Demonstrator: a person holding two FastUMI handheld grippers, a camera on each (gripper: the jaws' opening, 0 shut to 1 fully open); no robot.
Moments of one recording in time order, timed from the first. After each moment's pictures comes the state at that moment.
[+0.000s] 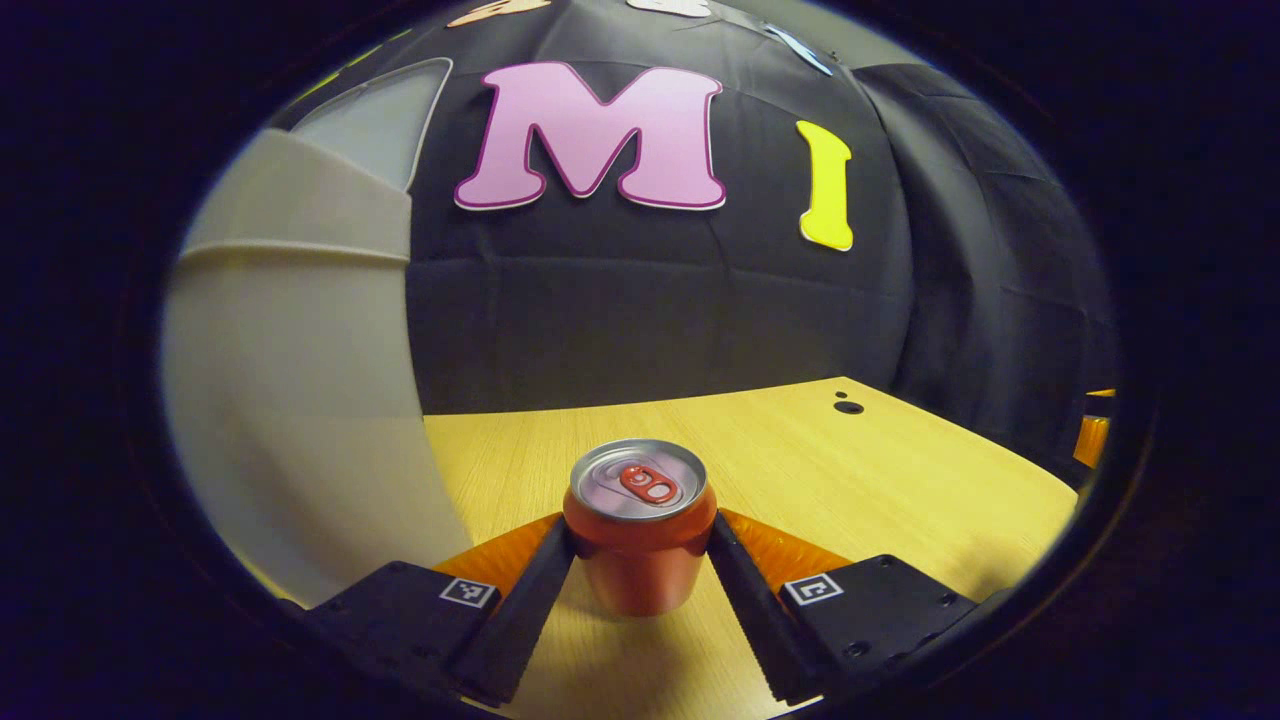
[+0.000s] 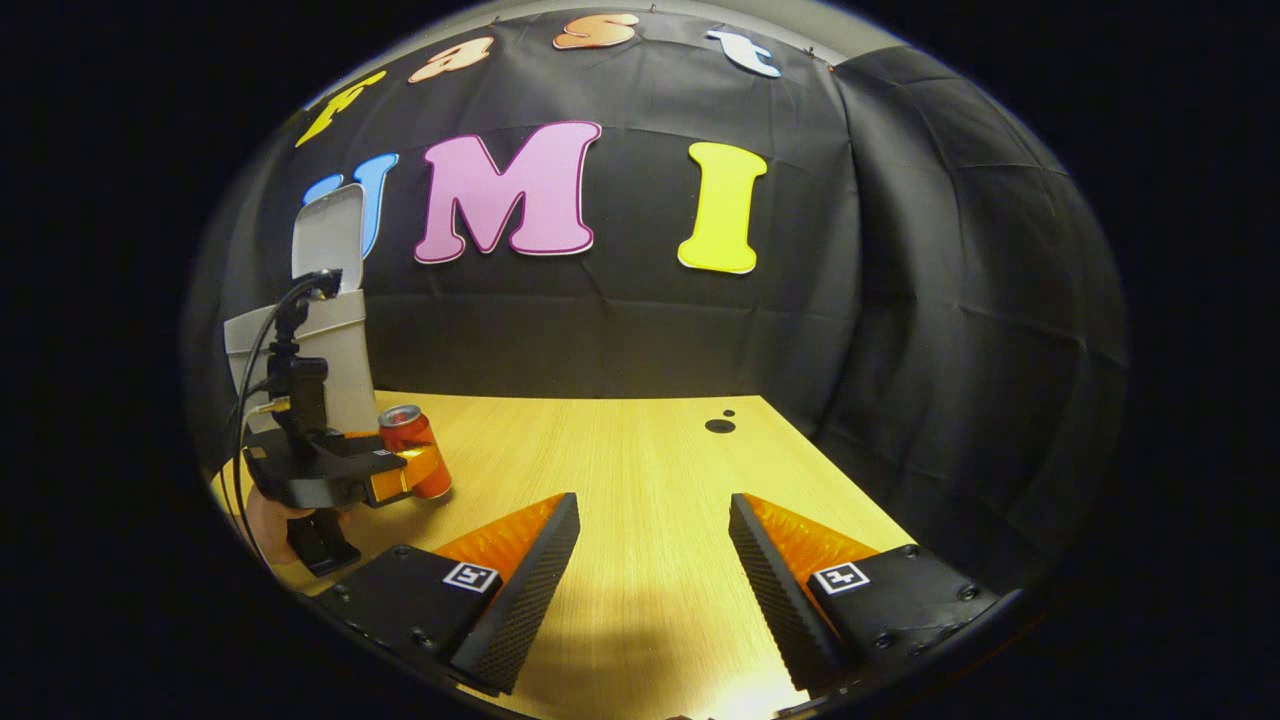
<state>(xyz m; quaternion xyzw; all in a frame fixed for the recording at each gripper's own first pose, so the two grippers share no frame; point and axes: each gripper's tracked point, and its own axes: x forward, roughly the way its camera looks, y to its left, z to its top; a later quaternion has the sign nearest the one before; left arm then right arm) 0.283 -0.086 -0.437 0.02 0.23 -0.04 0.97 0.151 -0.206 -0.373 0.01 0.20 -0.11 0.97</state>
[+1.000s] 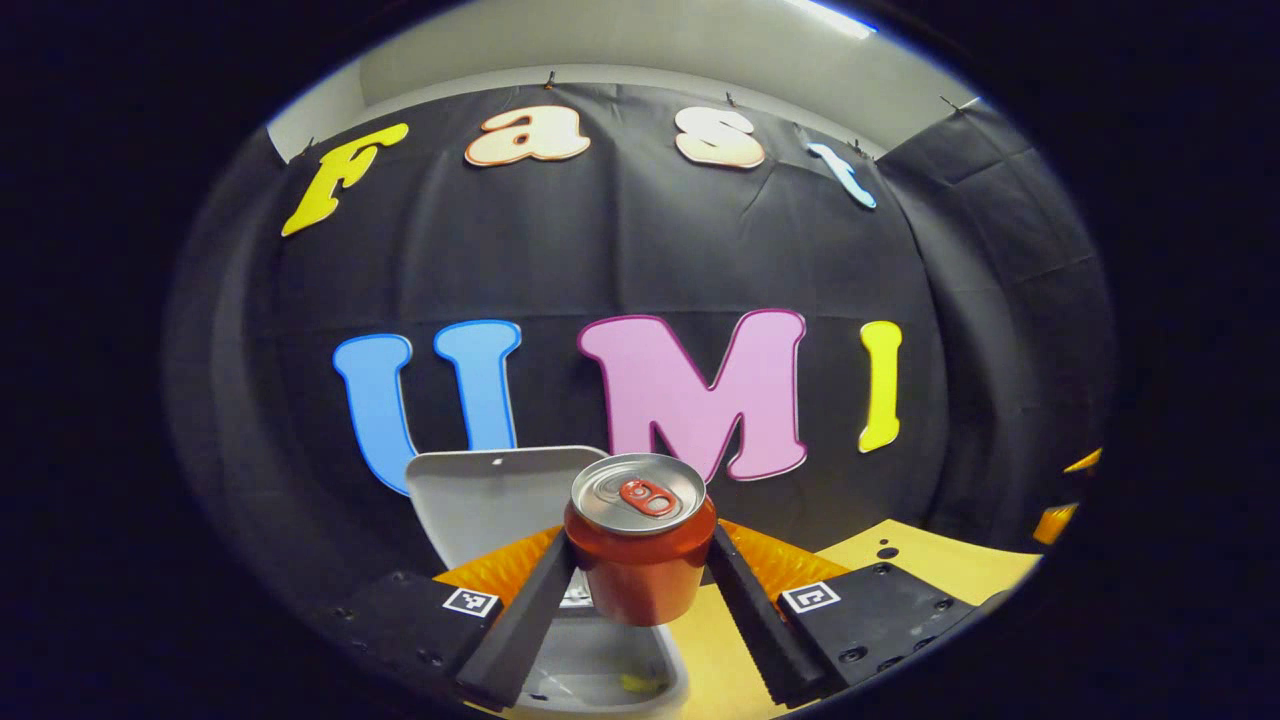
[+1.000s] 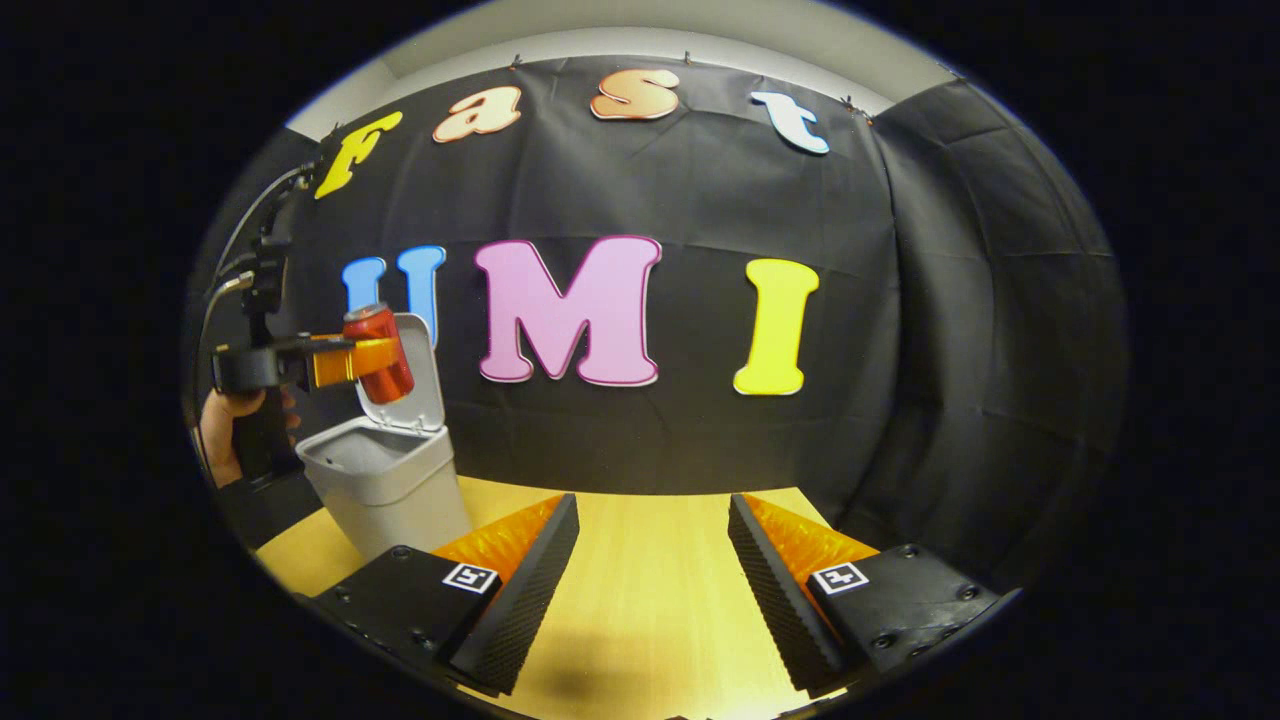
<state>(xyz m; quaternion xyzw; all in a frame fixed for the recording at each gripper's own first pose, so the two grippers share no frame) 0.292 0.077 -0.114 0.08 0.08 0.05 0.99 0.182 -0.115 -0.172 0.02 0.13 -0.04 0.99</state>
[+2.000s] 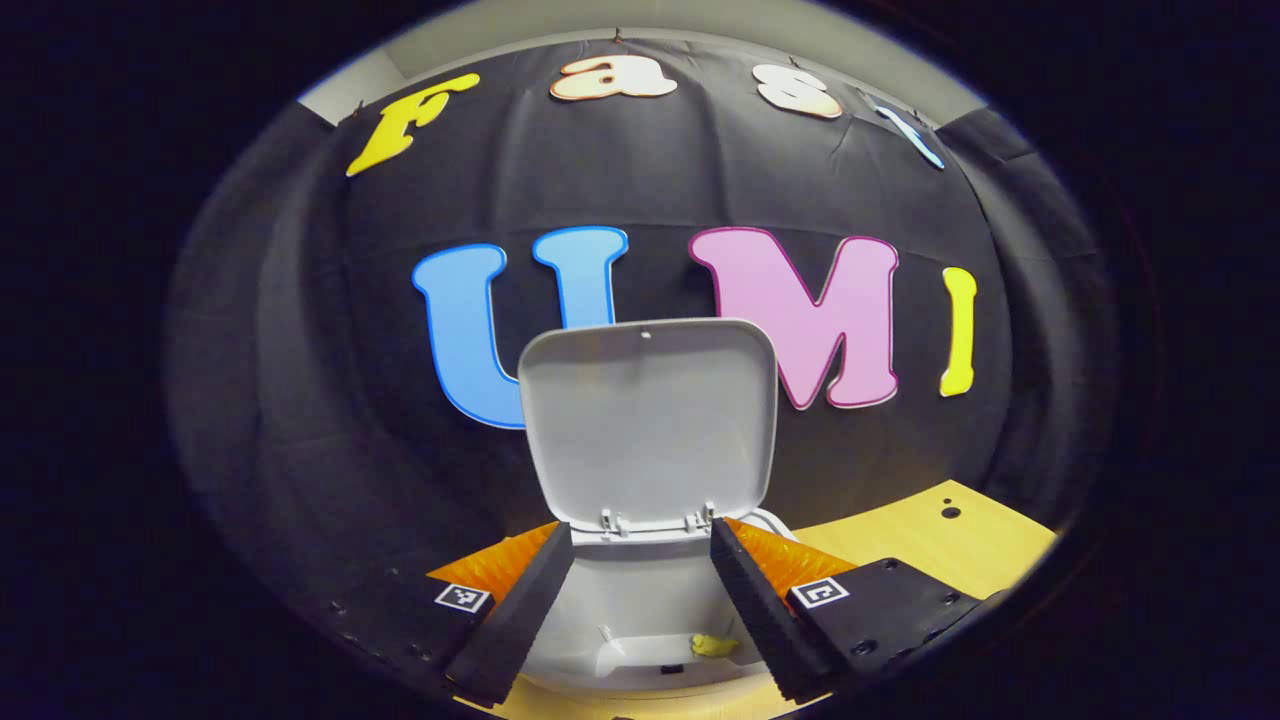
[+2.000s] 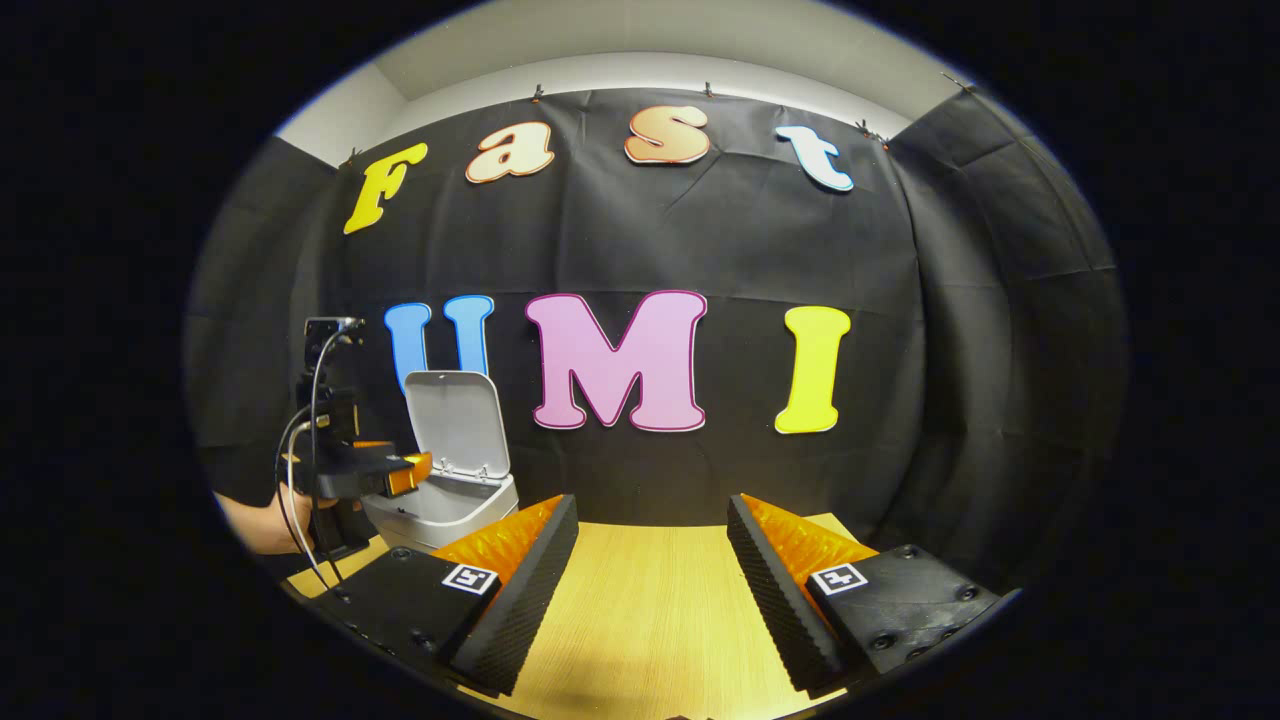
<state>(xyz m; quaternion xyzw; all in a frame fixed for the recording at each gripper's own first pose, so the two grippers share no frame) 0.276 0.167 -0.154 0.08 0.11 0.14 0.98 0.169 -0.070 -0.119 0.03 0.09 -0.01 1.00</state>
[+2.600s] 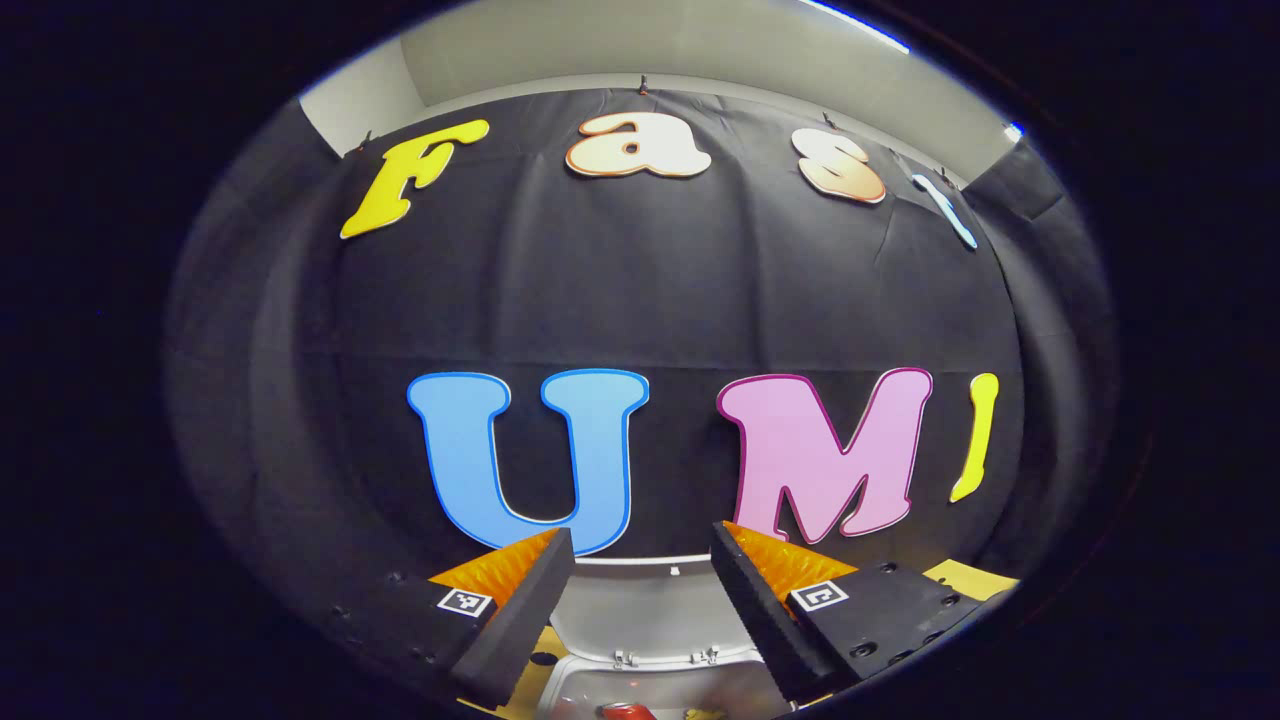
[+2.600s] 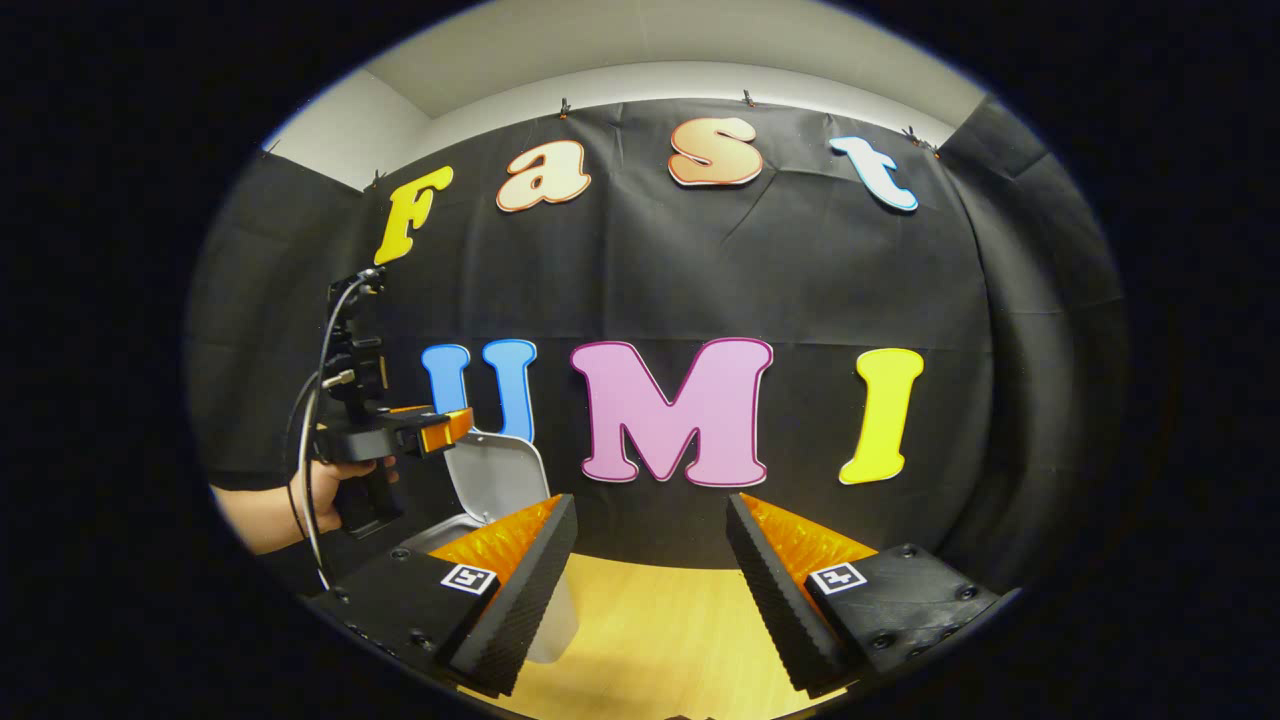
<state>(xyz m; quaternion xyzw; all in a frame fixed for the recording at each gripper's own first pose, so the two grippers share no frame) 0.367 0.182 -0.018 0.07 0.01 0.11 0.99 0.242 -0.028 -0.047 0.05 0.05 0.07 1.00</state>
